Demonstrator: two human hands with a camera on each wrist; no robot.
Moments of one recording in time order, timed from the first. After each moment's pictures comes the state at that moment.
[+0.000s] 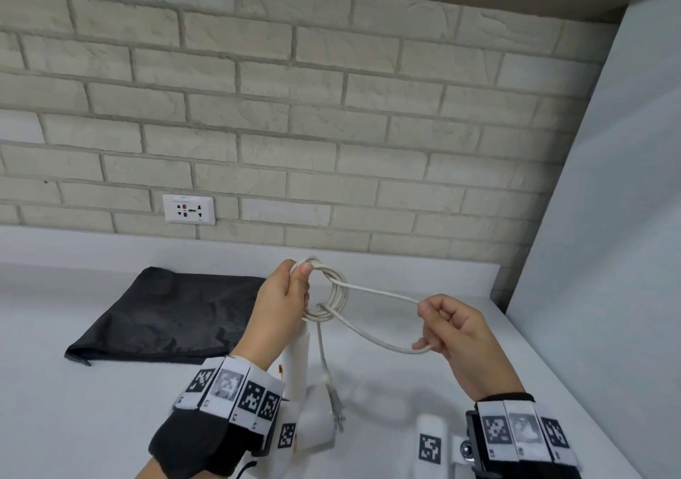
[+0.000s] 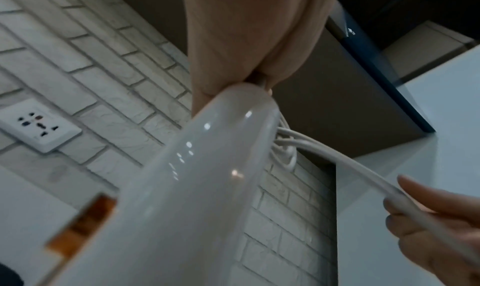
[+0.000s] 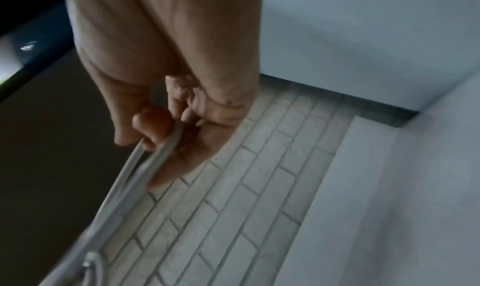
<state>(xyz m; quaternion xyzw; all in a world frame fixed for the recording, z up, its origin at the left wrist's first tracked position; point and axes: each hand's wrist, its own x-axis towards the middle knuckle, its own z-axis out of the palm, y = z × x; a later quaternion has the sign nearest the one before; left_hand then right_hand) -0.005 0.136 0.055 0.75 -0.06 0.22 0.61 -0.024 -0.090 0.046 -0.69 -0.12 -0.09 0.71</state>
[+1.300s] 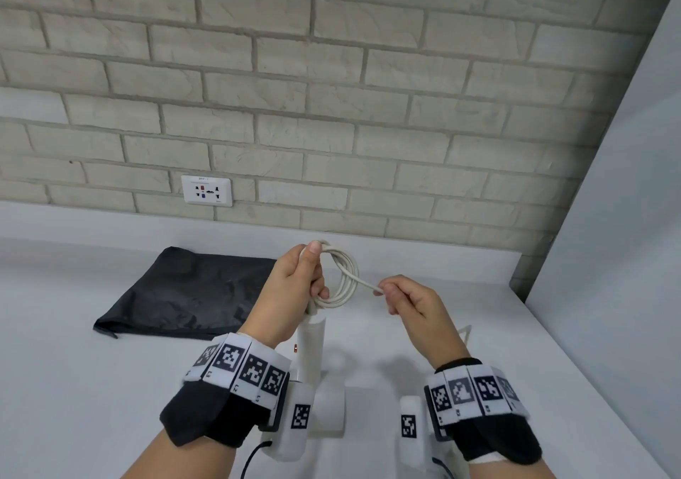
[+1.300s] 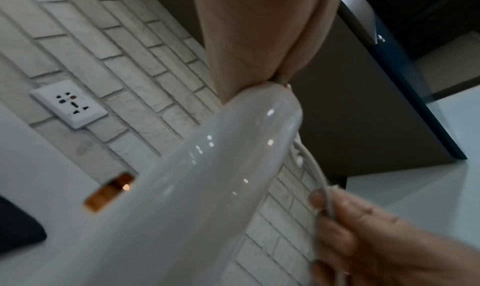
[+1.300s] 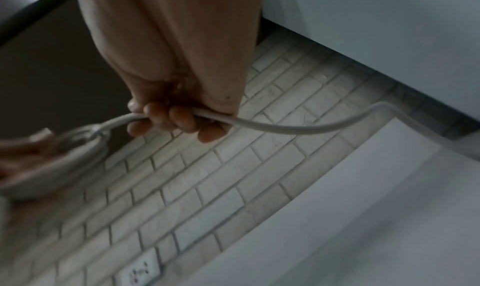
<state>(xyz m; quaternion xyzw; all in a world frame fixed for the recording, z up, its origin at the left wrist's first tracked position) -0.012 0.140 0.057 0.63 -0.09 0.13 0.76 0.011 -0.044 0.022 -0.80 -0.24 -0.13 0.53</state>
